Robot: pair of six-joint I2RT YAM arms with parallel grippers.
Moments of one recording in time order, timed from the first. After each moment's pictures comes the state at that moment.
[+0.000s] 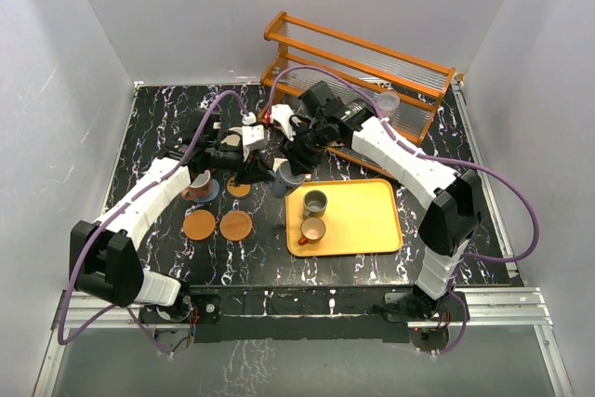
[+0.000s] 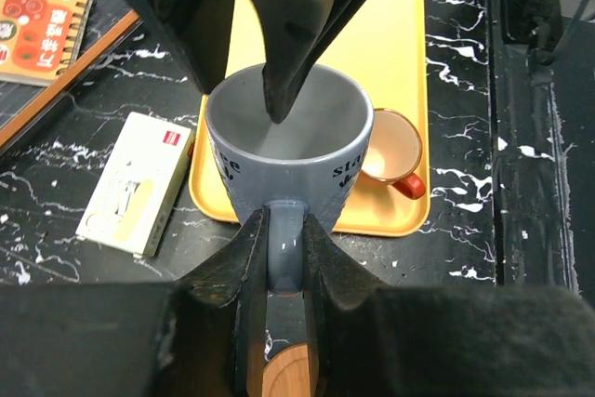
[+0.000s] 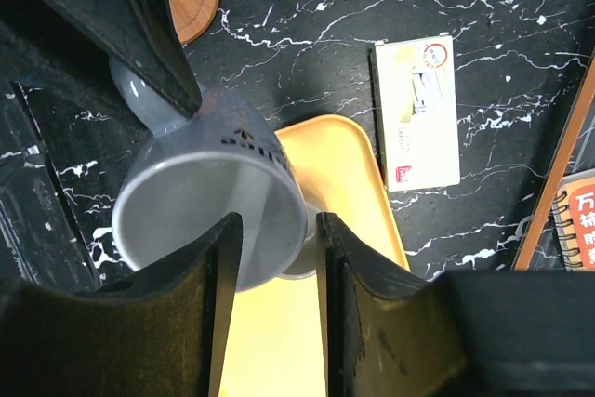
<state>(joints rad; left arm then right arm) -0.35 1.39 1.10 -0.51 1.00 0.63 0.67 1.79 1.76 -0.94 -0.44 -0.44</state>
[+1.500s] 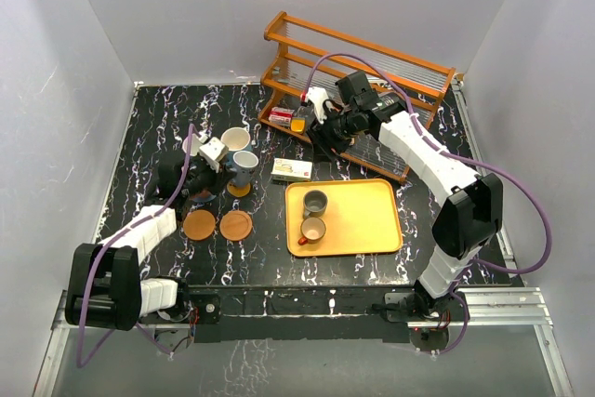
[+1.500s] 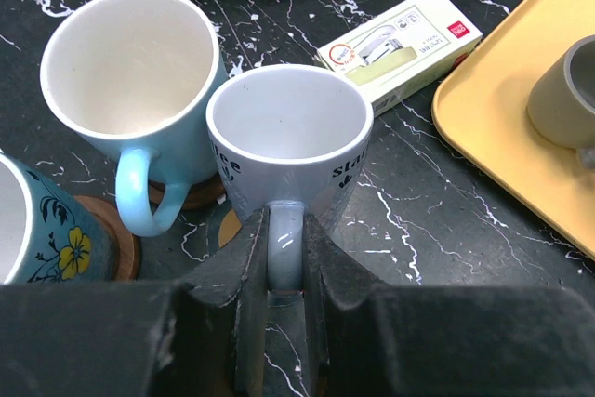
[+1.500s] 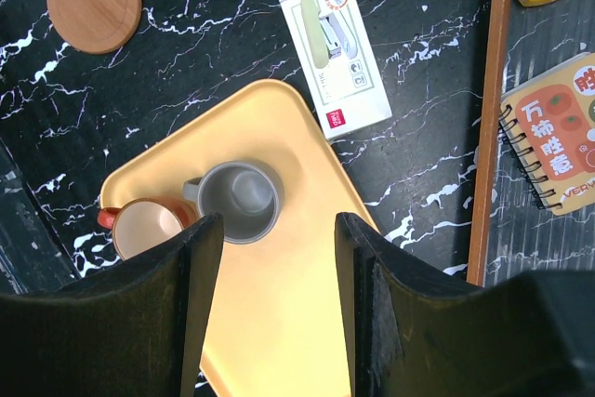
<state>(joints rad) -0.11 1.23 0.51 0.30 0.60 0.26 0.48 1.72 1.65 -0.87 -0.48 -0.38</state>
